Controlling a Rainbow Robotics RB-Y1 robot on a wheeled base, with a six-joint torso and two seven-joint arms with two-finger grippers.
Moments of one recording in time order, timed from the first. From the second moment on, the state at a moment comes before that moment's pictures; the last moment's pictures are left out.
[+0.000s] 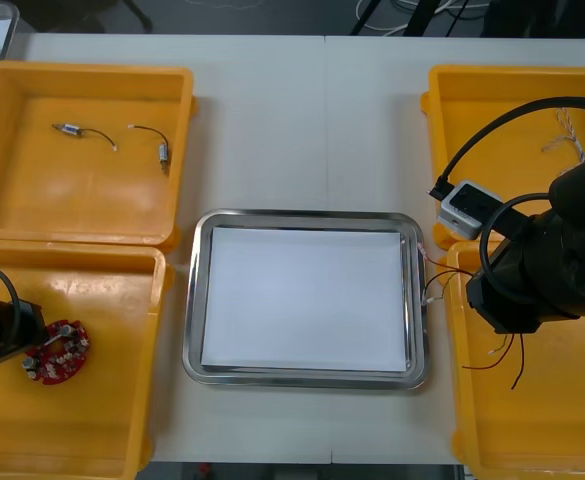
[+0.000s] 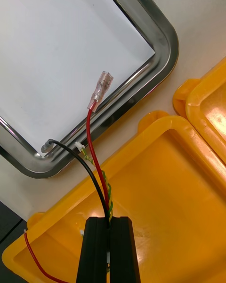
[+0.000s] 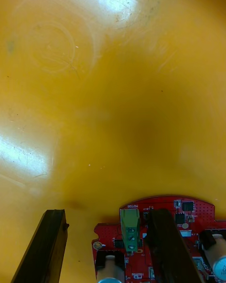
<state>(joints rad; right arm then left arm) -0.47 -0.90 0.26 -2.49 -0.94 1.92 1.33 0.13 0.85 0.01 -1.99 0.68 1.38 -0.78</state>
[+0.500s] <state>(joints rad) -0.47 -0.90 0.26 -2.49 -0.94 1.92 1.33 0.13 0.85 0.01 -1.99 0.68 1.38 -0.78</state>
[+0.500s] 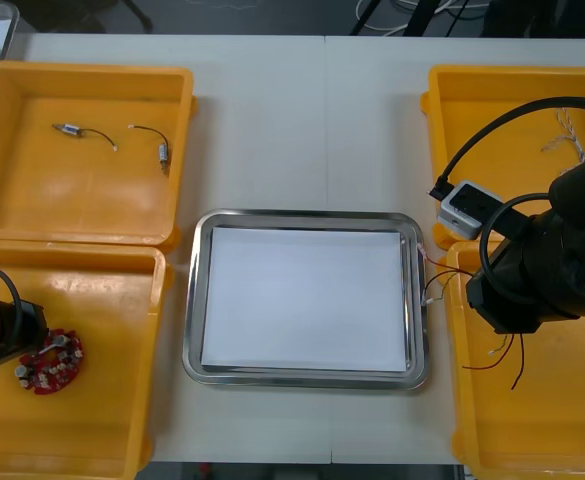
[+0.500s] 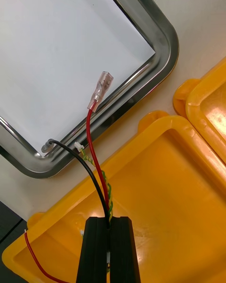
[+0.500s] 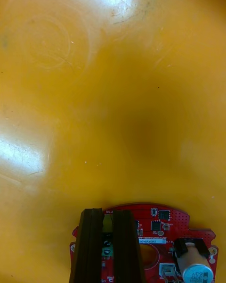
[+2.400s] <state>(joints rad) -0.47 -0.90 0.26 -2.49 -0.94 1.92 1.33 -0.49 0.91 -0.33 -2.20 0.98 1.78 -0.78</state>
